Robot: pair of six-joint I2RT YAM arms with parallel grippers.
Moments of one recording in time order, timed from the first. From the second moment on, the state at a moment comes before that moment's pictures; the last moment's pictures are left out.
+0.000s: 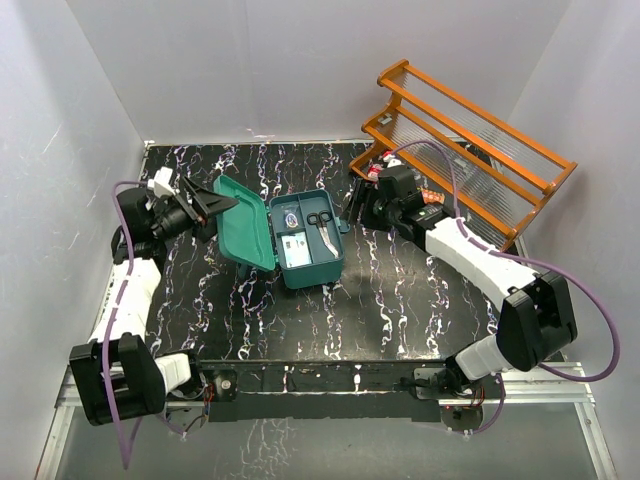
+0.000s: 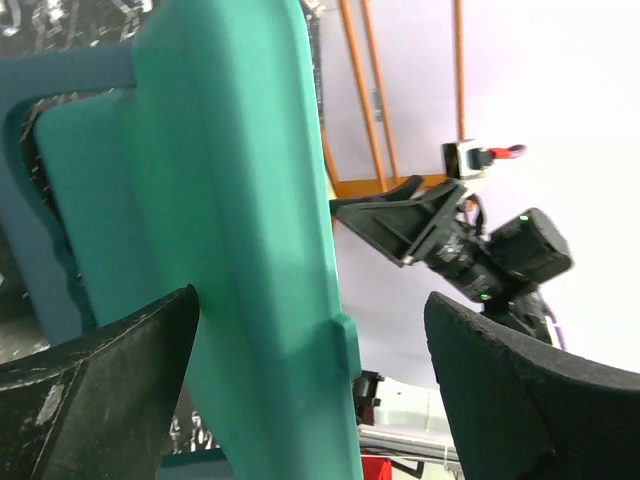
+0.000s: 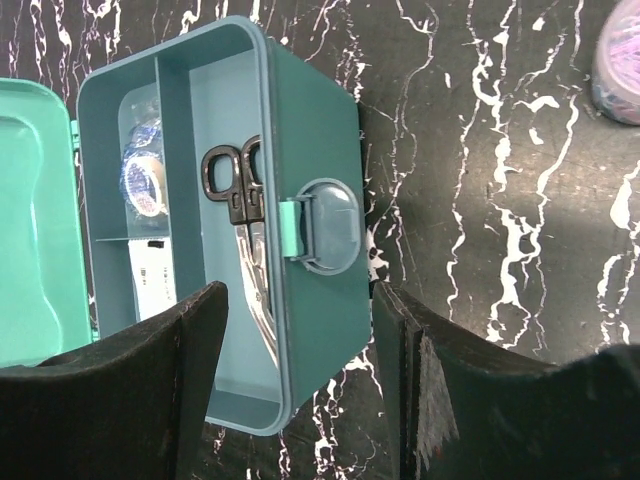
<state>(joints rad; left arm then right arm) 0.18 1.15 0.77 -0.01 0.94 -0.94 0.50 1.46 1.14 -0.33 -0.05 0.61</state>
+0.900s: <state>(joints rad) -0.25 1.43 1.08 -0.02 0.68 -0.95 0.40 1.36 1.14 -0.37 -0.03 0.60</state>
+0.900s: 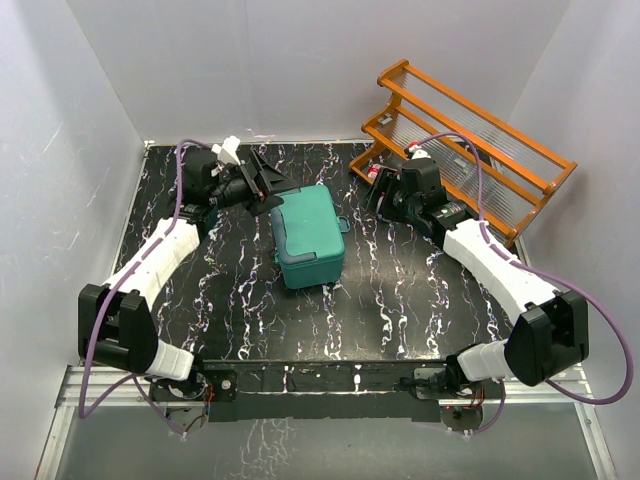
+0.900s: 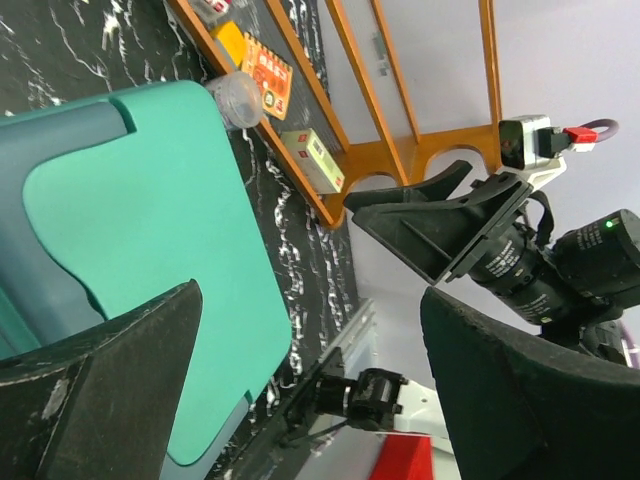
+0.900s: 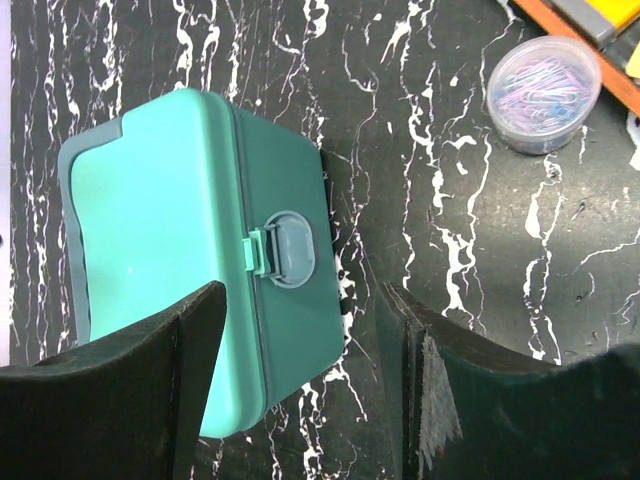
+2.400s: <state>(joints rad) -0.25 1.38 0.93 -0.32 0.38 -0.64 0.73 1.39 0.92 -0.06 -0.05 0.90</state>
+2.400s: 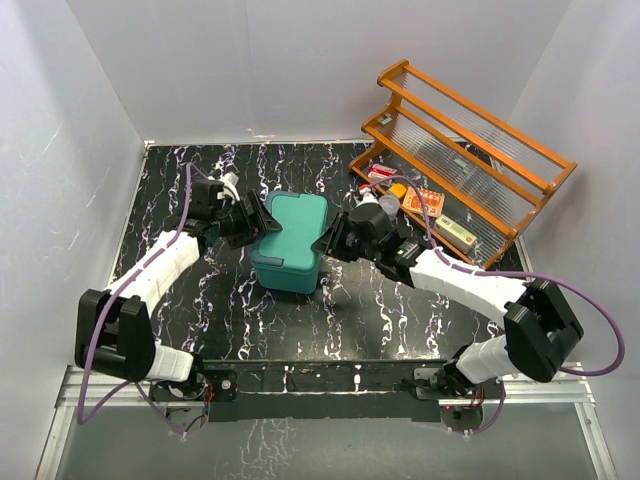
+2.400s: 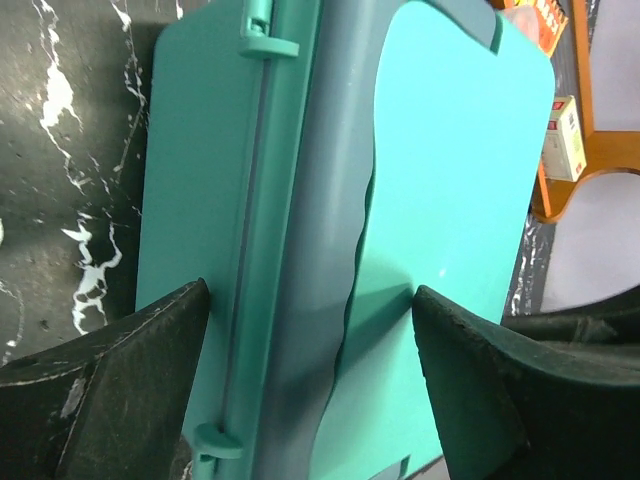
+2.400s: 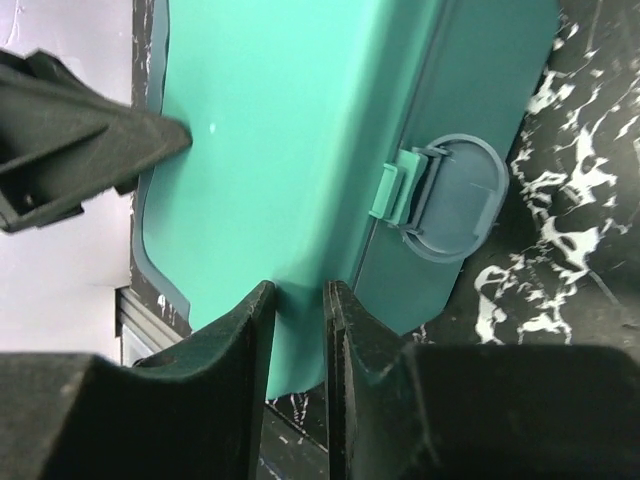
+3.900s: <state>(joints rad) -0.24 1.46 1.03 -0.38 0.41 -0.50 0.61 1.36 0.53 0.65 -0.13 1.10</state>
